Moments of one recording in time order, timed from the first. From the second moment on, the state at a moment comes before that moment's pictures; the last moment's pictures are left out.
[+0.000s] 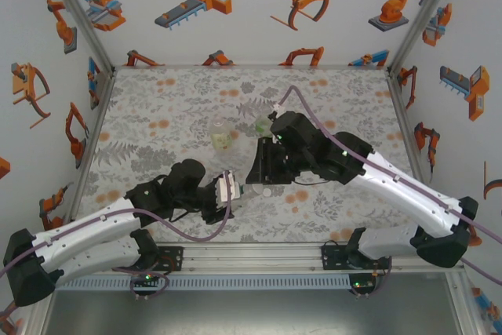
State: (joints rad) left arm -1.01 0.87 0.60 -0.36 0.35 0.37; right arm 1.04 1.26 1.43 -0.97 -0.11 0.92
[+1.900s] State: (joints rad) left arm -1.01 0.92 0.65 -0.34 0.64 0.32; right arm 1.05 1.21 1.51 -1.02 -0.59 -0.62
